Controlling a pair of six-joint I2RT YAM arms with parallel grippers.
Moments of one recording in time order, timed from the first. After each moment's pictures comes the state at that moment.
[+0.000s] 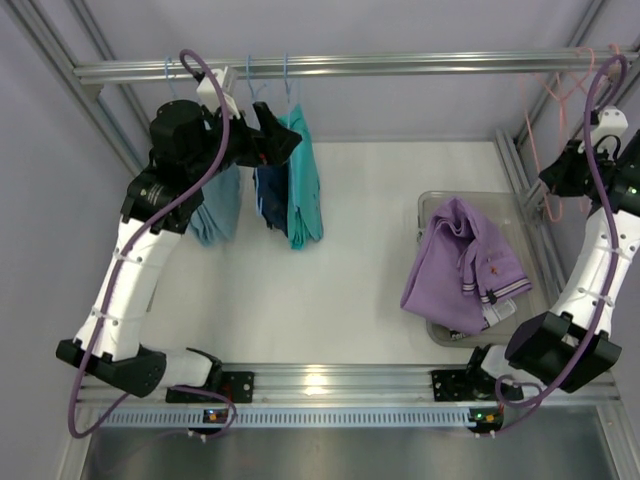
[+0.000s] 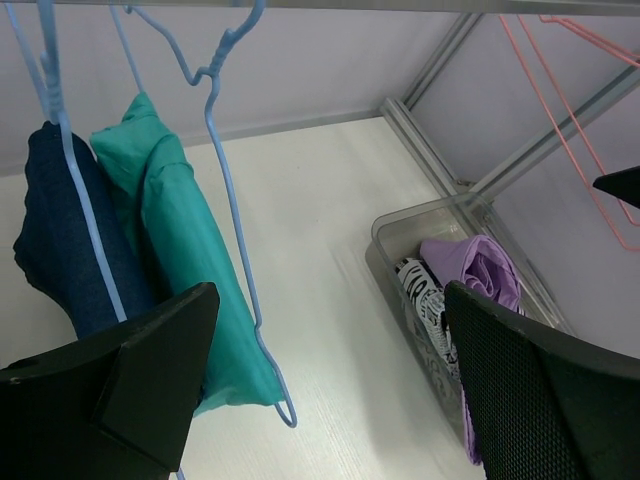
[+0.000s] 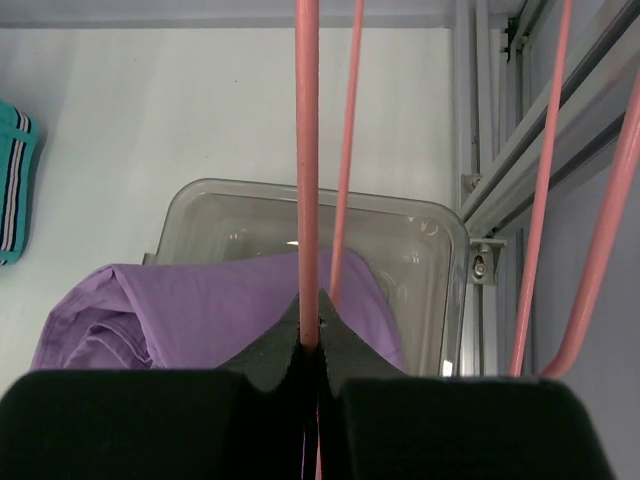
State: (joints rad) left arm -0.40 1.35 1.79 -0.59 0.21 -0.37; right arm -0.56 1.34 1.57 -0.81 -0.64 -0.26
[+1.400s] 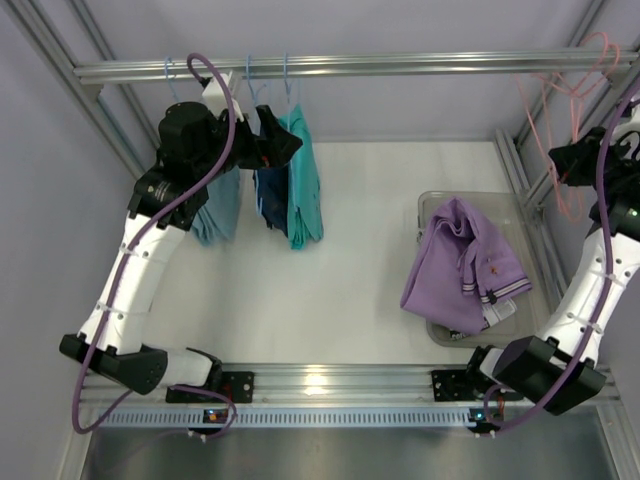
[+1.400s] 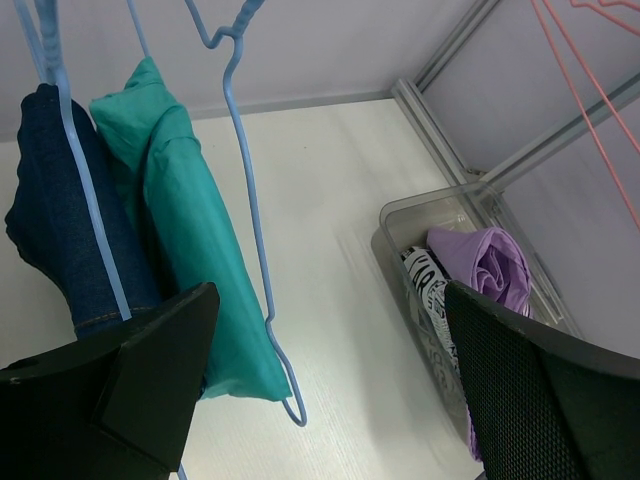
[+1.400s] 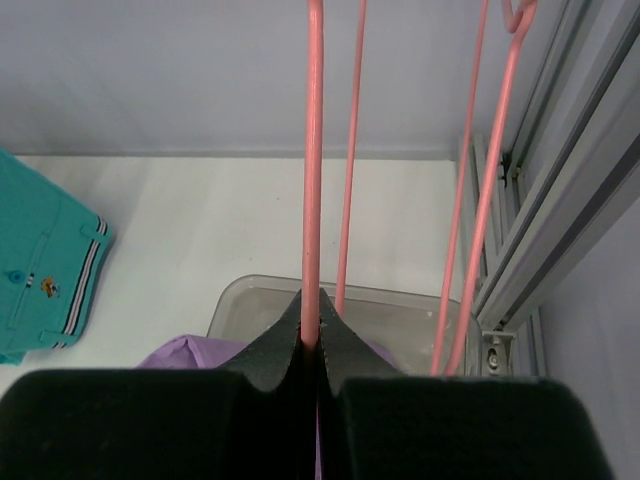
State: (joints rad) left arm -0.38 1.35 1.75 -0.59 0.22 -0.39; right arm -0.61 1.22 1.49 -0.52 -0.78 -0.02
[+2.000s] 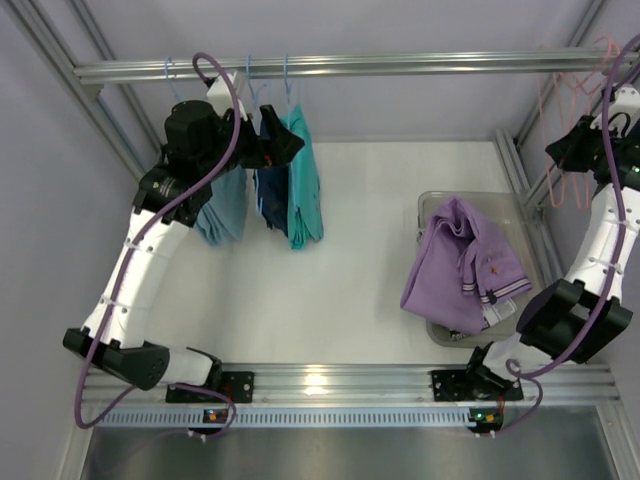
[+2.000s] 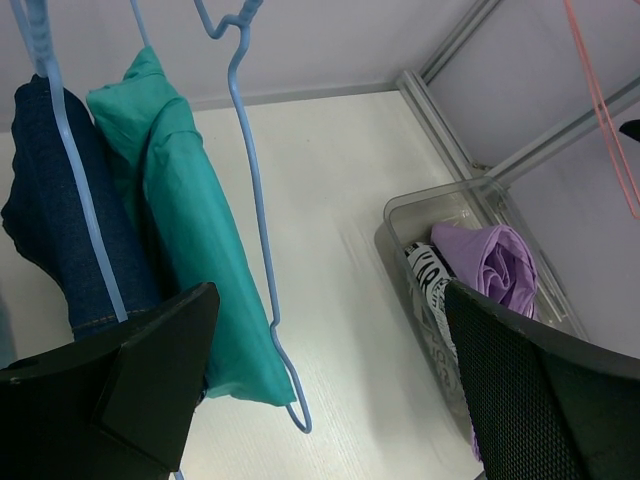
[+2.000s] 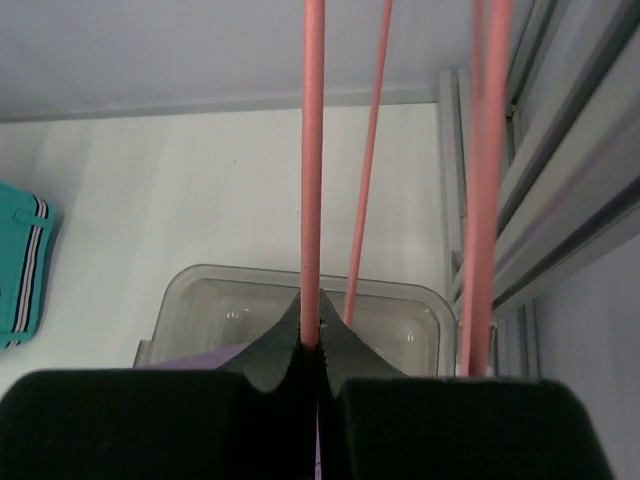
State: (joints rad) left arm -0.38 1.38 1.75 -0.59 0.22 -0.39; right arm -0.57 1.51 1.69 -0.61 -0.69 -0.09
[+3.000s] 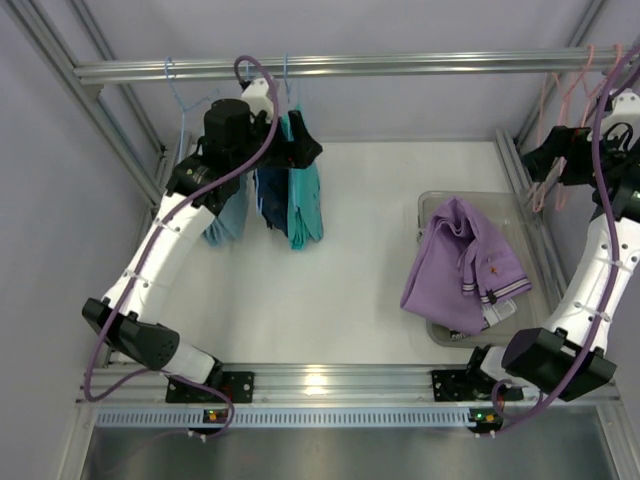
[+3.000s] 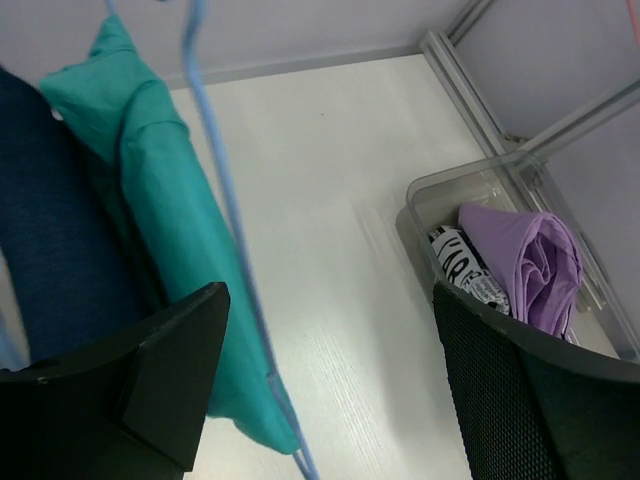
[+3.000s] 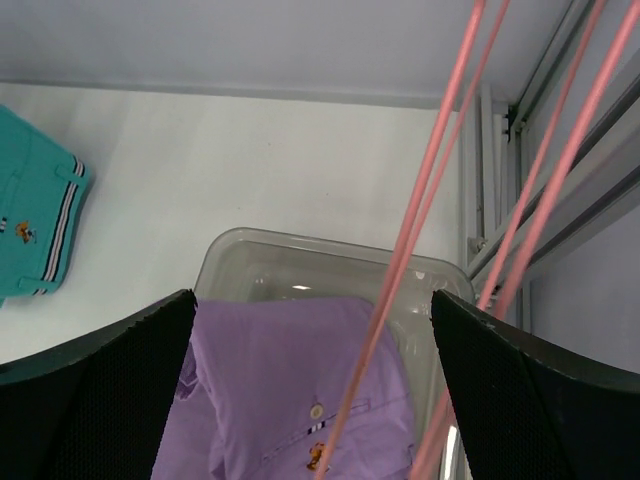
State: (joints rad) left arm -0.43 1.48 1.76 -0.57 0.17 -0.35; right arm -0.55 1.30 1.63 -0.76 -0.70 -0.19
